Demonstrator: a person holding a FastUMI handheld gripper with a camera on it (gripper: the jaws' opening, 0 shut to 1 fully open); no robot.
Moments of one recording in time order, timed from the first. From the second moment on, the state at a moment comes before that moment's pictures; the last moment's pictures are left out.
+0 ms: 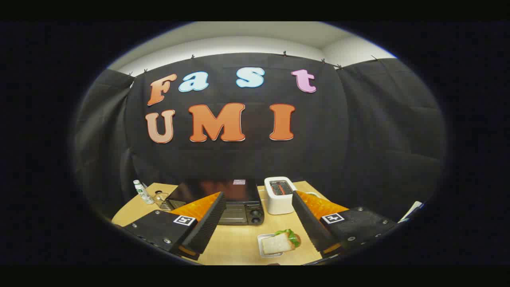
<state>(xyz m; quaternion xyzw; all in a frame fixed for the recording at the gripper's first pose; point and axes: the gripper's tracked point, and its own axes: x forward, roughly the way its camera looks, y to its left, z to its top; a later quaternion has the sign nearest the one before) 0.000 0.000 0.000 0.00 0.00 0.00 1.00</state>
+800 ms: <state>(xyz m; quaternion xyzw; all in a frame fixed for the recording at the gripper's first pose) 0.005 0.076 -0.007 -0.01 -0.01 -0.03 1.00</state>
